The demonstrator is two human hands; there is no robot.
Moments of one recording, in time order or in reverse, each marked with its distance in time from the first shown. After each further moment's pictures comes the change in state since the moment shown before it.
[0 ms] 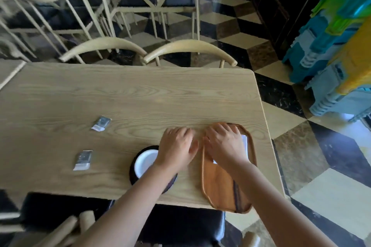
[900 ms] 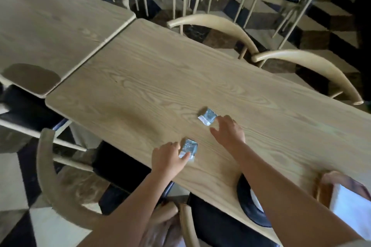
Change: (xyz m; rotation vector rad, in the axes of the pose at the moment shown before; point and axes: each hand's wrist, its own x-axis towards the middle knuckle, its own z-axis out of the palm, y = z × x) left_hand -0.172 -0.313 -0.040 -0.121 -0.260 -0.819; right_hand 0.164 -0.310 0.127 0.077 -0.504 0.011
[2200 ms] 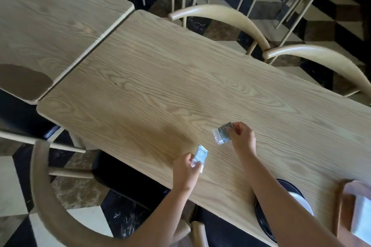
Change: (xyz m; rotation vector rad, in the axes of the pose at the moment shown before) left_hand 0.013 0.011 0.020 -0.715 -0.063 -0.301; right_hand 0.027 0.005 0.033 0.739 0.235 0.321
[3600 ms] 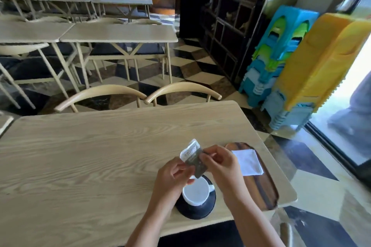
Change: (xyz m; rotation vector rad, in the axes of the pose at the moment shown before) left_hand -0.182 0.155 0.035 -0.451 -0.689 0.510; right_hand -0.215 0.006 -0.225 0.552 0.427 -0.151
